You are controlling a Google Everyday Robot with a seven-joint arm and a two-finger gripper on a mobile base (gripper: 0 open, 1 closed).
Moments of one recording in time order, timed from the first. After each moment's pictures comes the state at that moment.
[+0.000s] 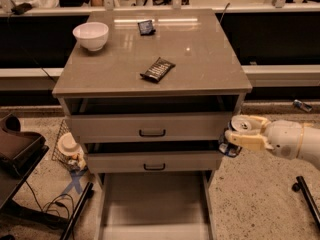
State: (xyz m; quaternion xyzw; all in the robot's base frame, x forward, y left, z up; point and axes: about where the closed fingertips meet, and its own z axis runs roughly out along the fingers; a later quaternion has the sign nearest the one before) arm 0.511 -0.213 0.765 -0.36 0.69 0.34 0.52
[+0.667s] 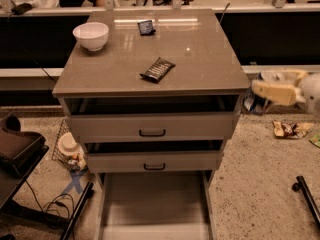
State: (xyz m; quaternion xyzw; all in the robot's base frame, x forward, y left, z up) arm 0.550 -0.262 0.899 -0.30 0.72 0.25 0.58
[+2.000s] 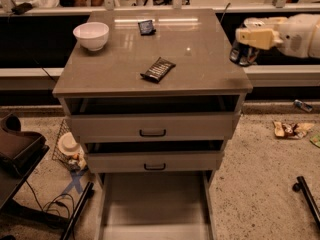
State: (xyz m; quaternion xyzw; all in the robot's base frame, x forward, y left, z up) arm 0.661 -0.245 0.972 -0.31 0.71 0.22 0.59
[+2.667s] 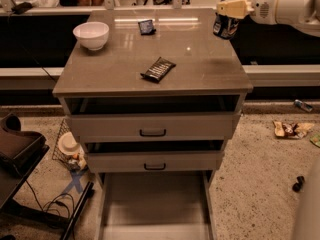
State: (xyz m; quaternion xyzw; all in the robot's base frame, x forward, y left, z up) arm 0.776 -0.216 0.997 -0.30 0.72 0.21 0.59
